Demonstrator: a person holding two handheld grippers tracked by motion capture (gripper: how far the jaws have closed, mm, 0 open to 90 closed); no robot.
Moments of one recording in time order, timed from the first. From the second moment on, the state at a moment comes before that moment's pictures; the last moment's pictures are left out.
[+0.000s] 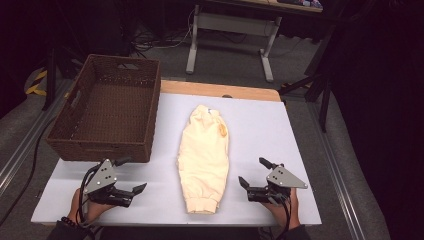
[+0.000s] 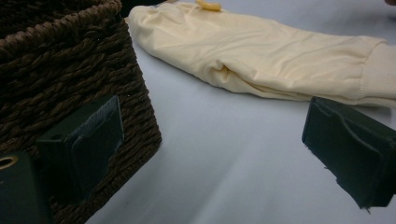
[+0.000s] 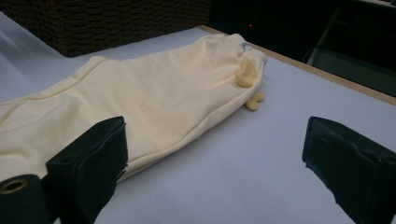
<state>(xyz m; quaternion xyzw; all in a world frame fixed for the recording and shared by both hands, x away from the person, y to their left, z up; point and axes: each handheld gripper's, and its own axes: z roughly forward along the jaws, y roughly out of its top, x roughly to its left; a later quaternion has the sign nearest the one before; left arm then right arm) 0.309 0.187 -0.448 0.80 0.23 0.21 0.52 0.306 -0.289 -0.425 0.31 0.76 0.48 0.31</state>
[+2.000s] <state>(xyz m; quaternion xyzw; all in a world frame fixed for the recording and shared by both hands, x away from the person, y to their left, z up) 0.315 0.155 -0.447 0.82 0.19 0.19 0.51 0.315 -0.284 -0.431 0.31 0.77 0.48 0.29</state>
